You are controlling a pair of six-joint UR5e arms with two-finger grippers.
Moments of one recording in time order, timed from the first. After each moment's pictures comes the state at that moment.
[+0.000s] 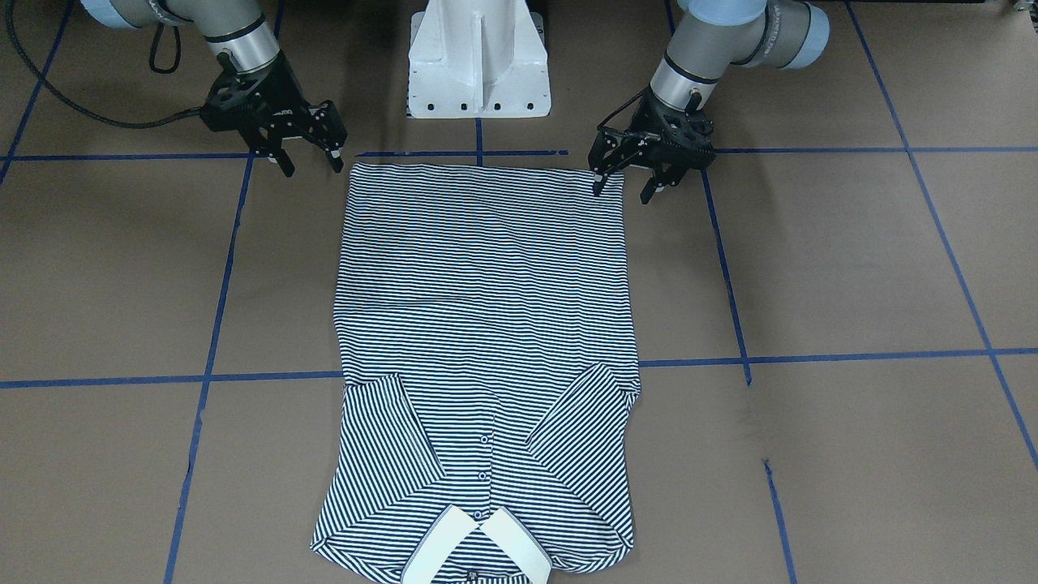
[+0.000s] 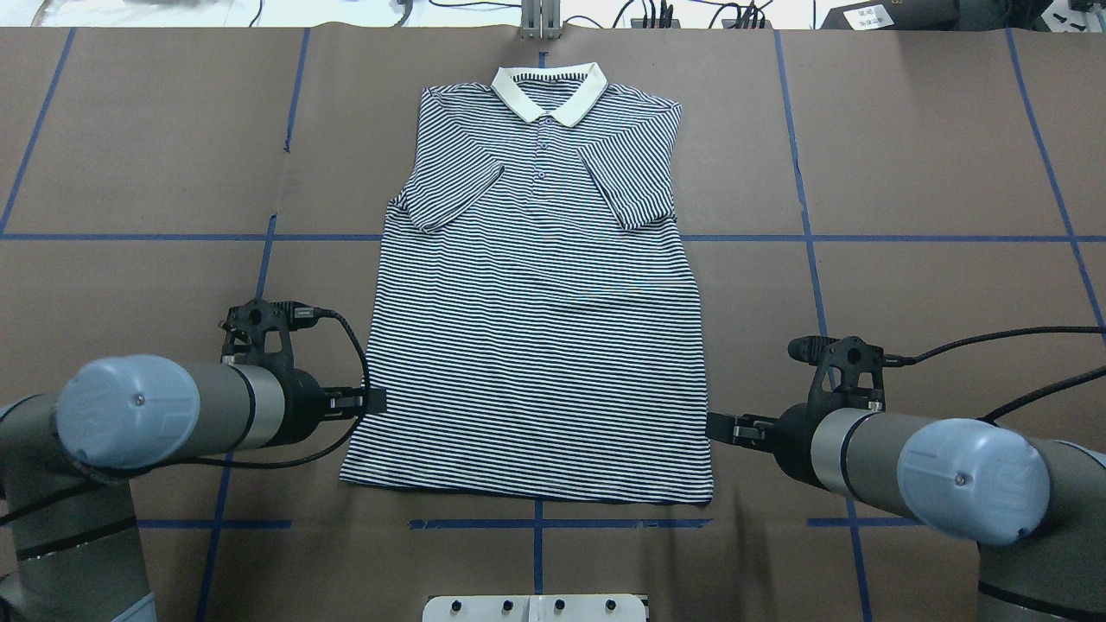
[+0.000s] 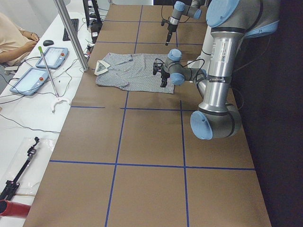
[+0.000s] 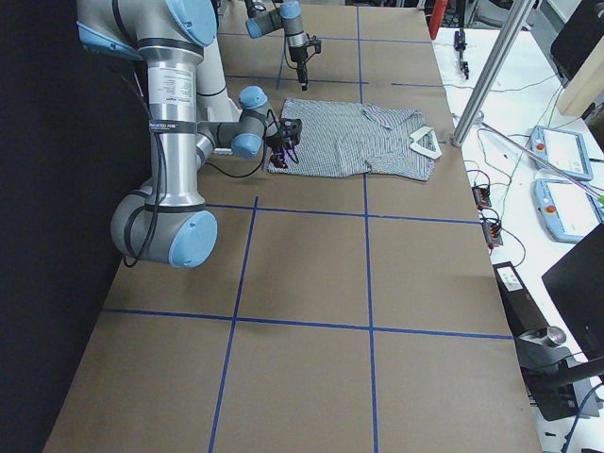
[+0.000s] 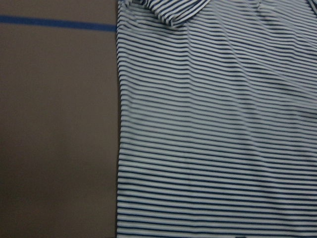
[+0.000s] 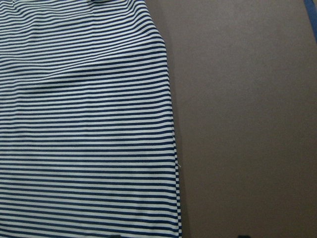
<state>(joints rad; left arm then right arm) -0.36 -1.72 -2.02 -2.02 -1.65 -1.40 0.27 -1.57 2.17 -1.17 1.50 1.53</state>
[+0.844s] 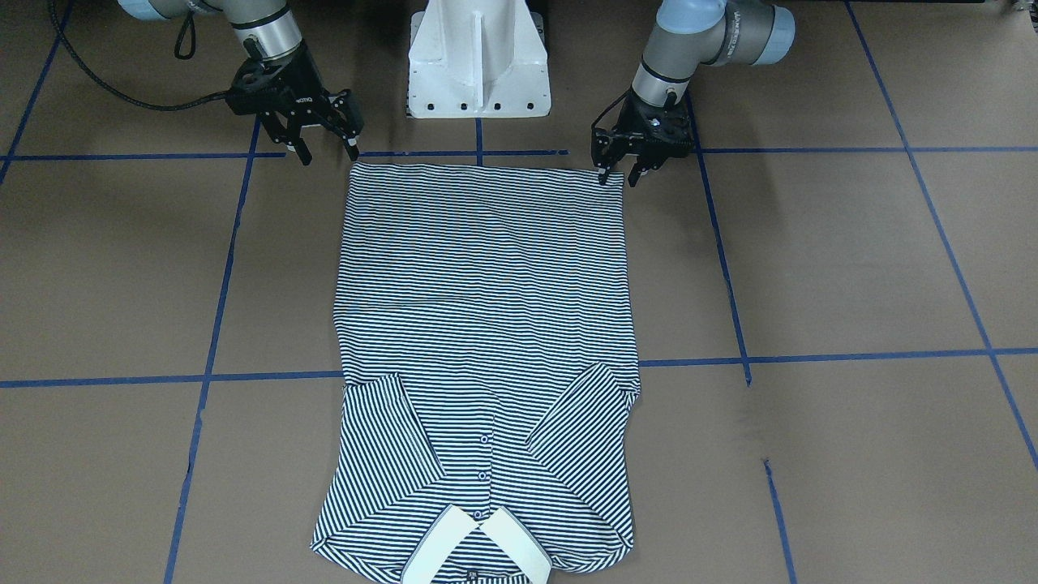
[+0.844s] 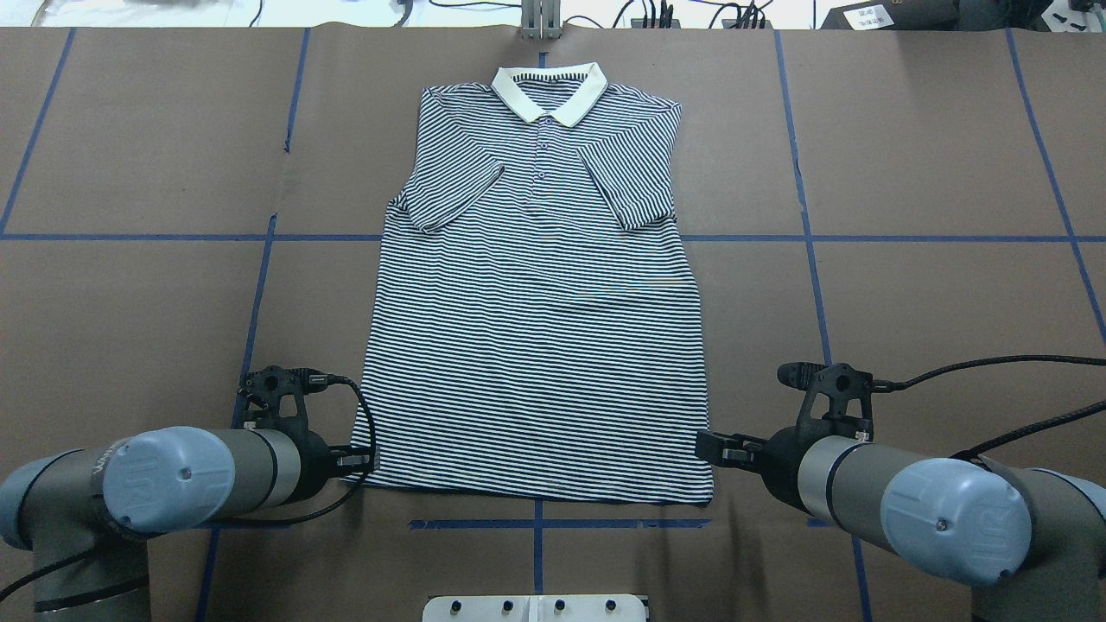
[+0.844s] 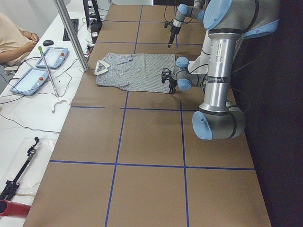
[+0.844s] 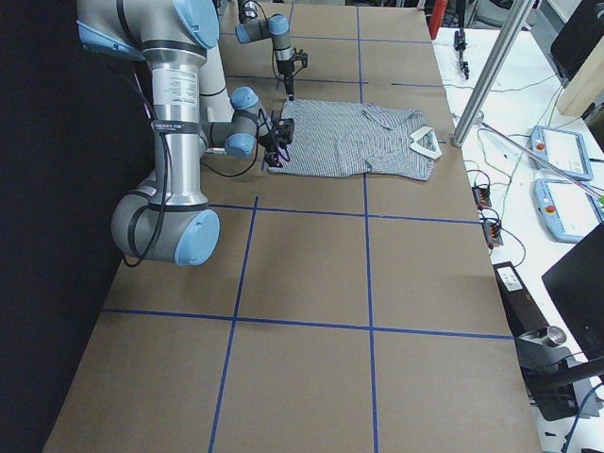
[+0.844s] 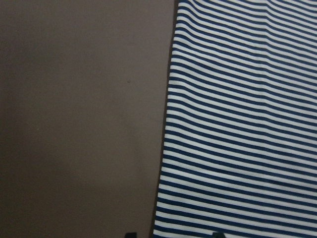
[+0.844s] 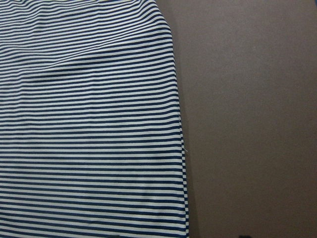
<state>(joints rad) -0.26 -1.70 -1.97 -2.02 -1.60 -1.45 0.21 -1.57 2.17 -1.17 1.42 1.56</state>
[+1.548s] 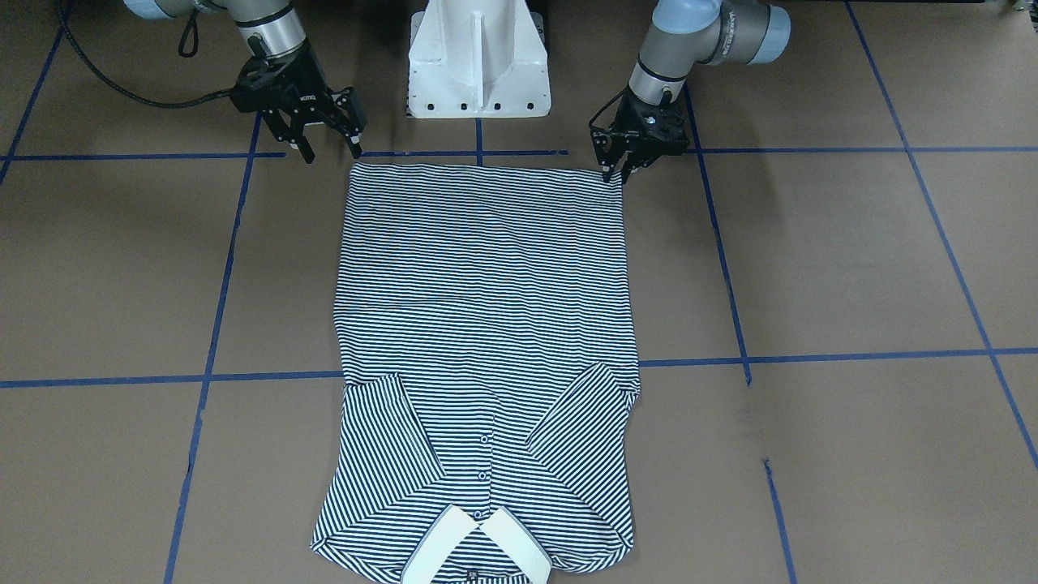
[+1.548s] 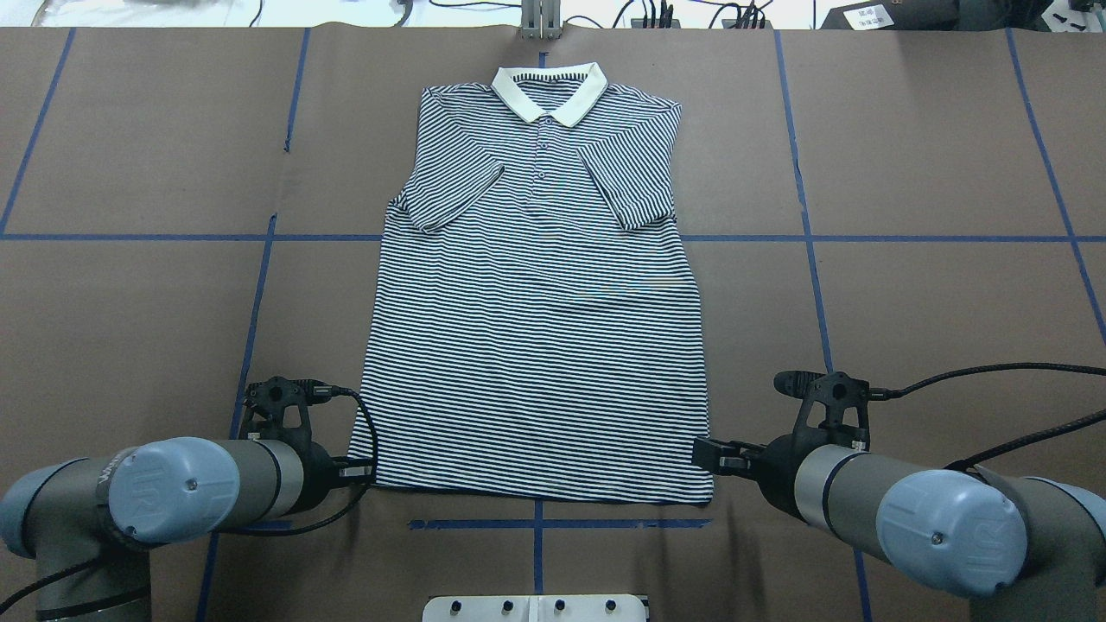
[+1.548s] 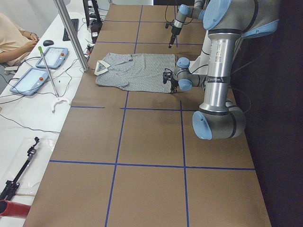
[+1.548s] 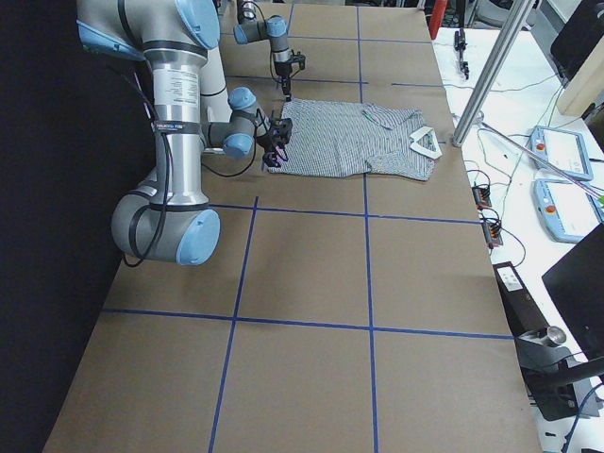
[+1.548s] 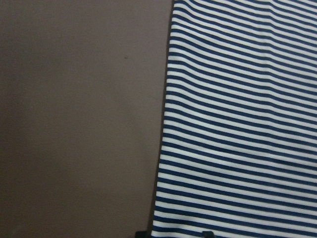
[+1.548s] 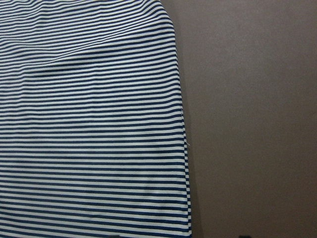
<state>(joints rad) -0.24 -1.70 -1.96 -2.01 -1.60 -1.45 0.19 -1.57 2.17 -1.17 1.40 1.57</state>
